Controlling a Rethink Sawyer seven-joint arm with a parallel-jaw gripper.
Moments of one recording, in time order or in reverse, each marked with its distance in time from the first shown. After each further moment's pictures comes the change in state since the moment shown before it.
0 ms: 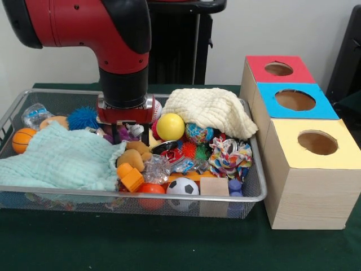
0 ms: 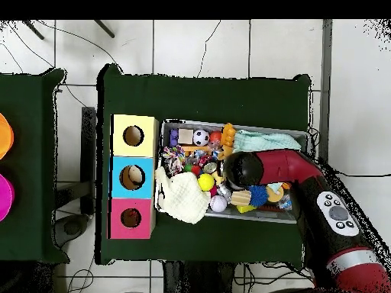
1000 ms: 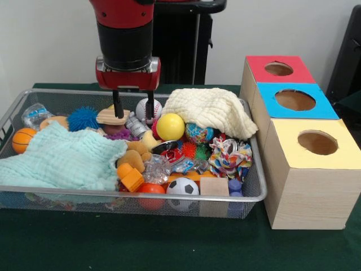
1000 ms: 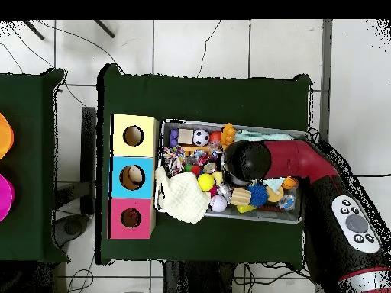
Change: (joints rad) arm -0.001 -0.160 0.042 0.035 0.116 0.133 0.000
